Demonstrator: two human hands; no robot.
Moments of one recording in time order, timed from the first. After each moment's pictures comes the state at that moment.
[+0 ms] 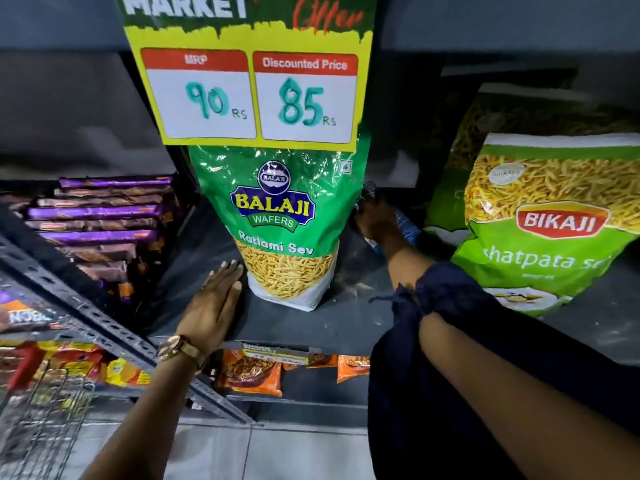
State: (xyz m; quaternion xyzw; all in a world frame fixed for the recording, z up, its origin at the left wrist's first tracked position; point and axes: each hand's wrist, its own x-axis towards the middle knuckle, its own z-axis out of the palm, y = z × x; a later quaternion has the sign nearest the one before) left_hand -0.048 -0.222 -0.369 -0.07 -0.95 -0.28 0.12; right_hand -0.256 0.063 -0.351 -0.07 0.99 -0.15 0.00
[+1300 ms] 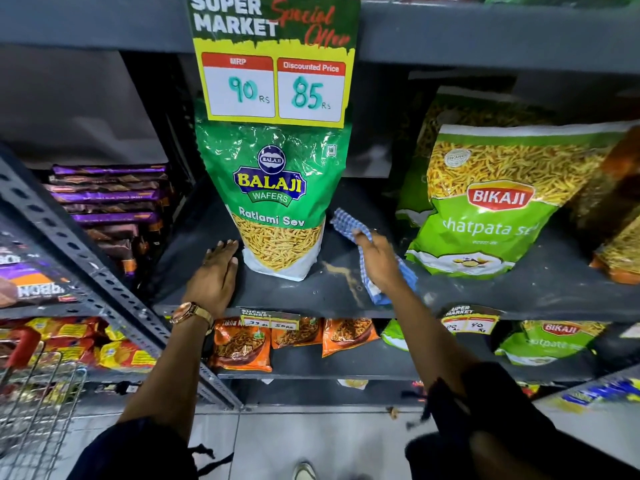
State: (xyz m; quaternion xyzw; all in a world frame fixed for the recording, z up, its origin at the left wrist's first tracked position) left_hand -0.047 -0.219 -0.370 -0.04 -0.96 -0.26 0.10; right_hand -0.085 0.080 -0.329 0.05 0.84 -0.54 -0.01
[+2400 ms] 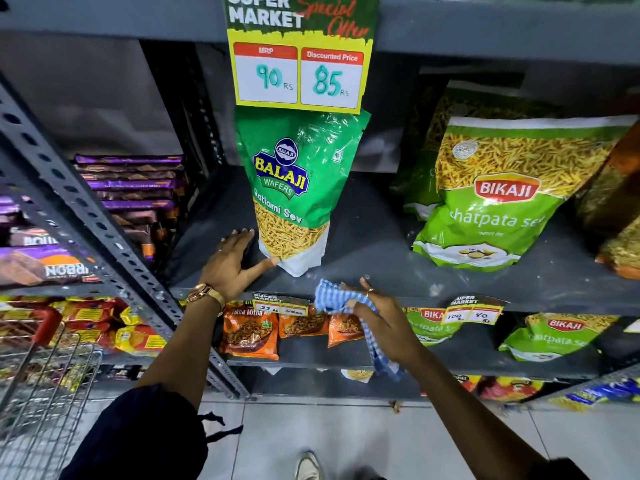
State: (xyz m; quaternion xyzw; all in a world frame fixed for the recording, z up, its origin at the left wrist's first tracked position) left_hand -0.035 -0.208 -0.346 0.00 -0.96 -0.26 0.03; right_hand 0.040 0.083 -0.340 -0.12 0.82 -0.55 0.05
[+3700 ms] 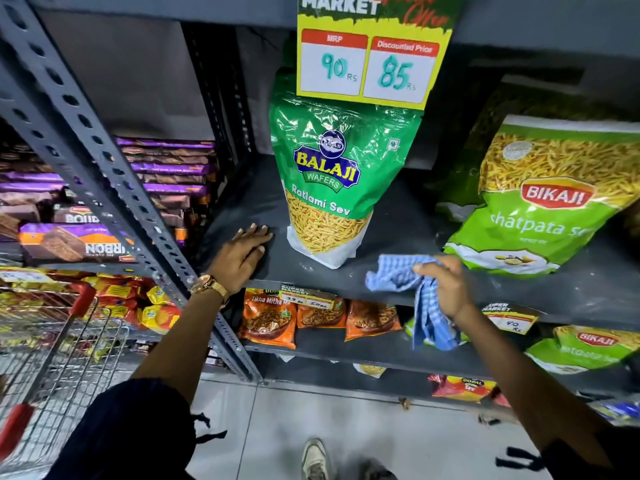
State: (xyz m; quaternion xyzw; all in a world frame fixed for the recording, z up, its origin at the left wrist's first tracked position) left_hand -0.032 -0.253 -0.362 -0.09 -0.93 -0.34 0.07; right_hand -0.017 0.111 -0.316 -0.03 0.76 -0.65 -0.01
